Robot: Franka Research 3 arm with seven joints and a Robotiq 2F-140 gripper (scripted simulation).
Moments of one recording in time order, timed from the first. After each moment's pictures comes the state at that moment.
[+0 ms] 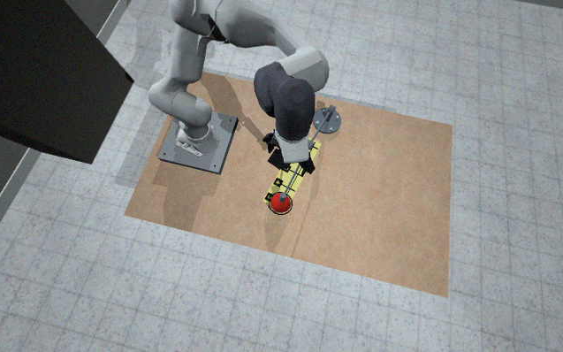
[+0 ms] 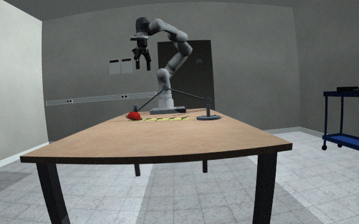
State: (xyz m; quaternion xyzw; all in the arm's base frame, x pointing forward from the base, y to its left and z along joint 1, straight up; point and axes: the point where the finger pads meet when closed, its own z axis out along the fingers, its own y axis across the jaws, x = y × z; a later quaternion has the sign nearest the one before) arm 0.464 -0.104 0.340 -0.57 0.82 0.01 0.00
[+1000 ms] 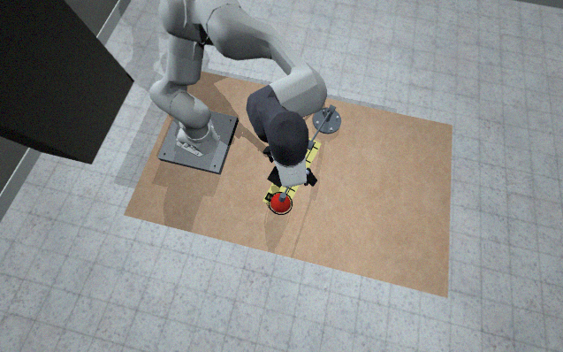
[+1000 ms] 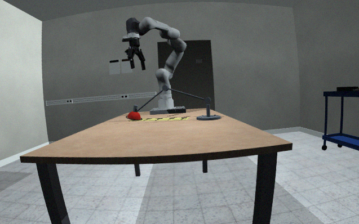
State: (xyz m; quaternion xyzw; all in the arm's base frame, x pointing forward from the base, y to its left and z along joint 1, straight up) arm 0.482 -0.138 0.346 -0.58 0.81 0.04 0.05
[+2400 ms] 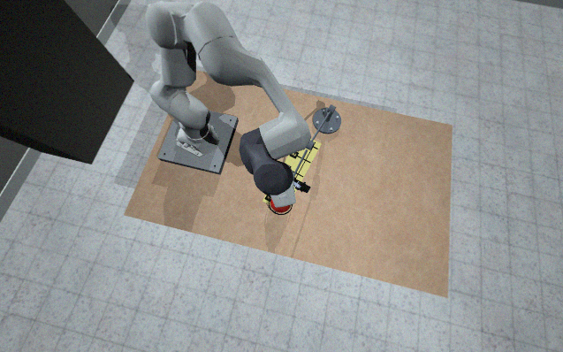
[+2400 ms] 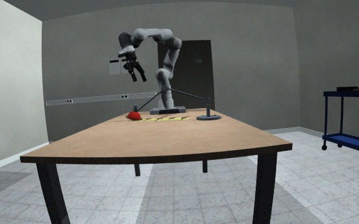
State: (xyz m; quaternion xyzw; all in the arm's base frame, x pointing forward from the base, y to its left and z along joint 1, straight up) arm 0.476 -0.132 0.256 -0.60 0.78 0.12 0.13
